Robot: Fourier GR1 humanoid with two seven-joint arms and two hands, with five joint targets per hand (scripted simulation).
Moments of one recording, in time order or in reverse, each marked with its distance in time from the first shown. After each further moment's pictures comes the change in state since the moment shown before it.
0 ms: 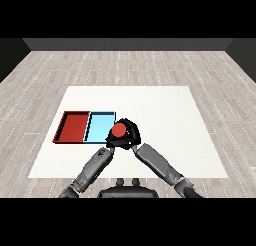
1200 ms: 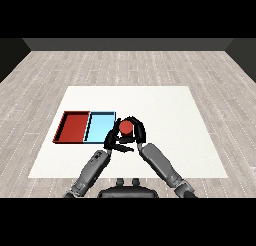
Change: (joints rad) left arm 0.079 -0.019 0.085 -0.043 -0.042 -0.290 -0.059; right arm 0.066 0.012 -0.130 -0.015 0.080 0.091 0.018
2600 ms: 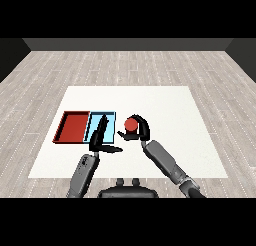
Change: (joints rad) left arm 0.169 0.000 0.188 -0.332 -0.198 -0.111 0.093; right arm -0.041 -0.084 0.018 0.068 -0.104 -0.042 -0.070
